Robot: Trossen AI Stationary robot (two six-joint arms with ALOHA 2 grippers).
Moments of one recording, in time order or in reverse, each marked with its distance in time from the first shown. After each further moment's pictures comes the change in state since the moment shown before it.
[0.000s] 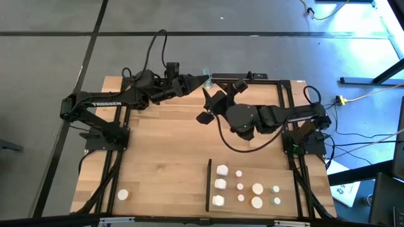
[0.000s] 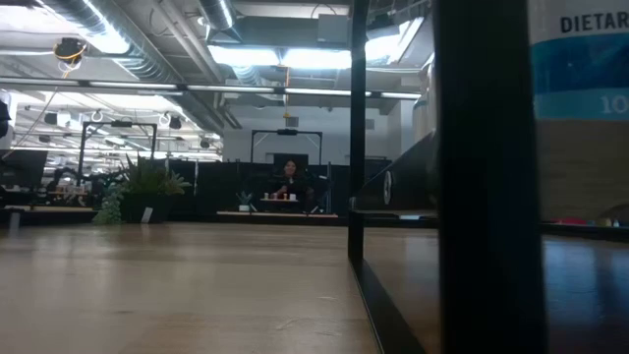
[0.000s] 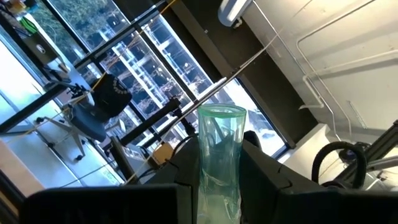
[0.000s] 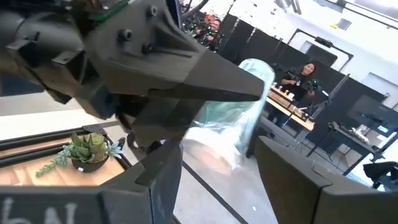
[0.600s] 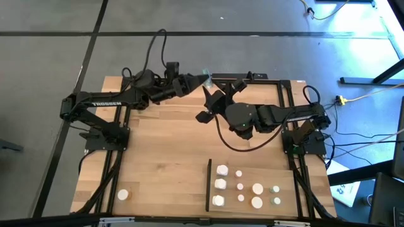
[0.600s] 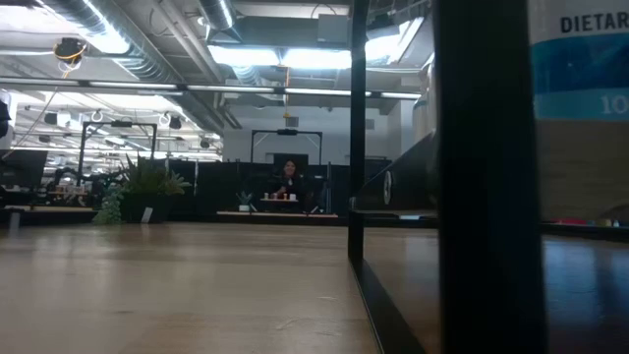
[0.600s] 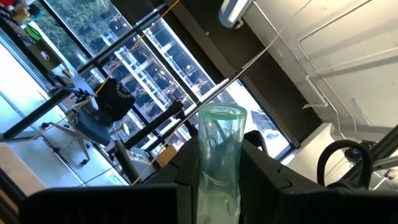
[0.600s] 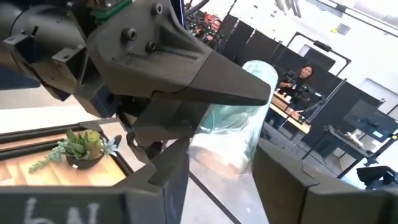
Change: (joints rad) left arm 0.000 0.000 0.000 -0.003 -0.008 0.024; right arm -0.014 0.003 0.000 0.015 0.002 -0.048
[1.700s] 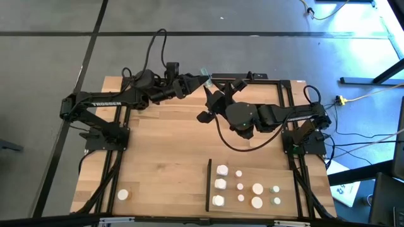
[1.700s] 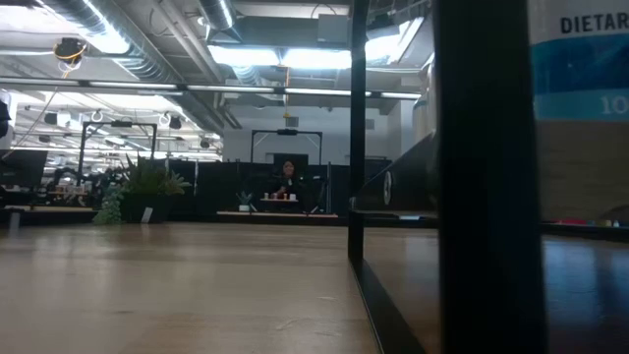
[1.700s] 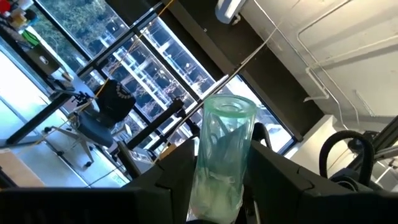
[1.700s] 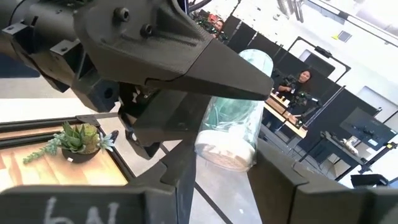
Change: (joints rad) left arm 0.000 0.000 0.001 -0.001 0.016 0.045; right arm 0.000 -0.003 0.000 -0.010 -0.013 -0.048
